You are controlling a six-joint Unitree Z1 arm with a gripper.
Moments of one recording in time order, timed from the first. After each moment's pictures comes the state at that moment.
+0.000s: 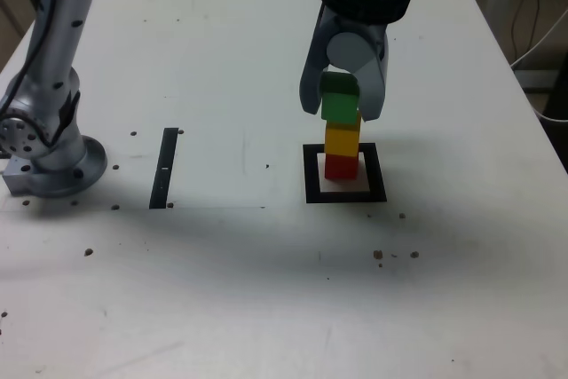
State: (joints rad) arm -0.07 2.08 -1.86 1.55 0.07 0.14
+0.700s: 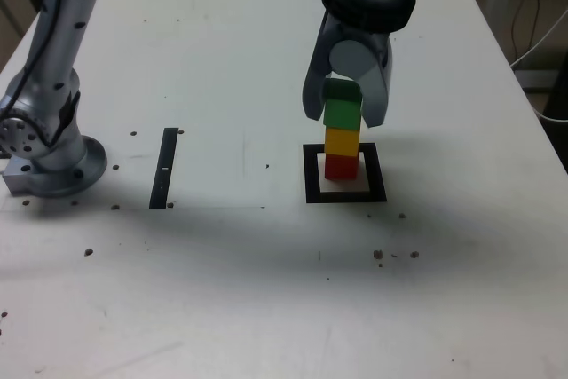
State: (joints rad) arm -0.06 2.10 -1.86 1.53 0.06 0.16
